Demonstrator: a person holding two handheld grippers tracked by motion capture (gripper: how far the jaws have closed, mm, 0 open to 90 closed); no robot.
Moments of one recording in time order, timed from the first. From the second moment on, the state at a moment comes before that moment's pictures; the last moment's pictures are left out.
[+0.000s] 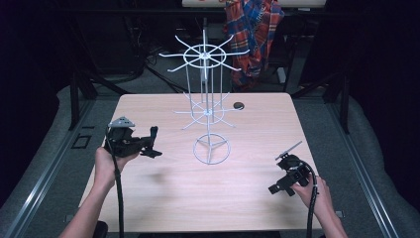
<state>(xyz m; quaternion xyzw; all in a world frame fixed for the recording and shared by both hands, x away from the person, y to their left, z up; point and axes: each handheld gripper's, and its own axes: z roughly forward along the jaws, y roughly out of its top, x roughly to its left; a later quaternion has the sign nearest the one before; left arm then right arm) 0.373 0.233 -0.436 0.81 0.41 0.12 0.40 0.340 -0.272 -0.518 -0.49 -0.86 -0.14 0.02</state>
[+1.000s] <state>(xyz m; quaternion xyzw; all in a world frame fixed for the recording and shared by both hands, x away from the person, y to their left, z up) 0.397 0.218 -0.423 0.81 0.39 0.12 0.43 0.340 -0.273 -0.517 -0.49 -0.86 -0.14 0.02</state>
